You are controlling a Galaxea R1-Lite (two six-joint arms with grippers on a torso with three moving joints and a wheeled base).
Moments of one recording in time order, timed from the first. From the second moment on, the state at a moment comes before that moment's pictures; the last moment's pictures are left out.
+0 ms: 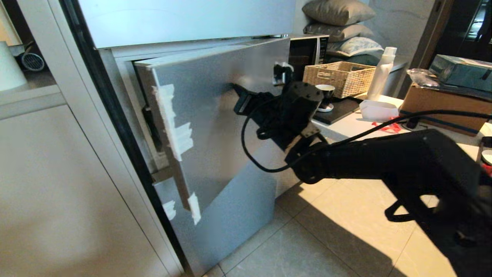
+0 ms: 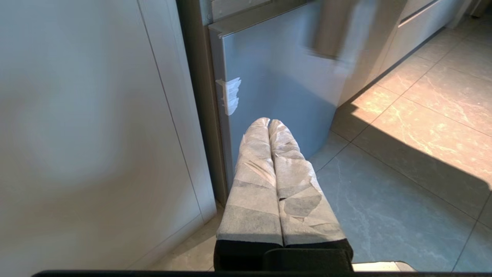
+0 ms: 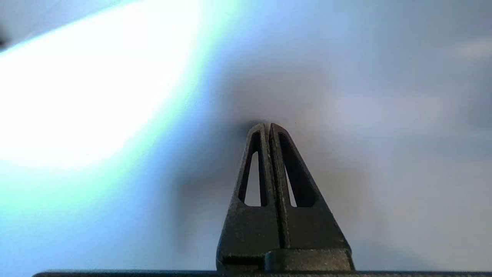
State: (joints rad) left arm 0.01 0.00 -0.04 0.09 0.00 0.00; right arm 0.68 2.38 -1.88 -0.94 0.03 0.39
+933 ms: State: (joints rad) left arm 0.00 0.00 -0.04 0.09 0.00 0.00; right arm 0.74 2.32 -1.81 -0.94 0.10 0.56
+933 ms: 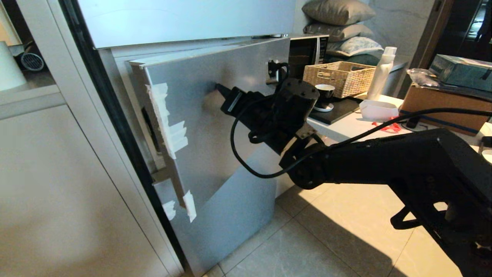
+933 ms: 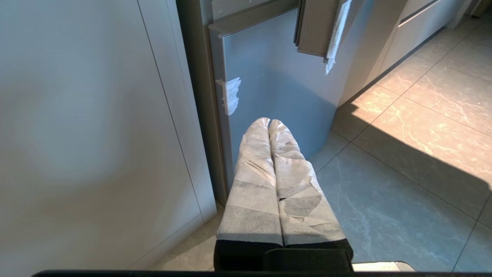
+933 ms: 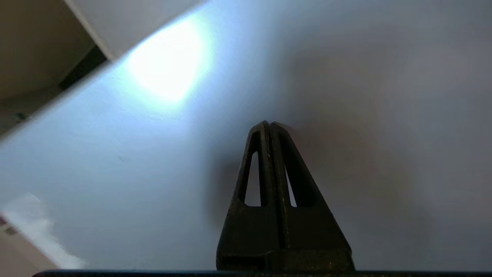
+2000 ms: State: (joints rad) left arm 0.00 0.12 -0.28 -0.01 -0.14 -0.05; right arm 0.71 2.28 -1.77 -0.88 0.12 0.57
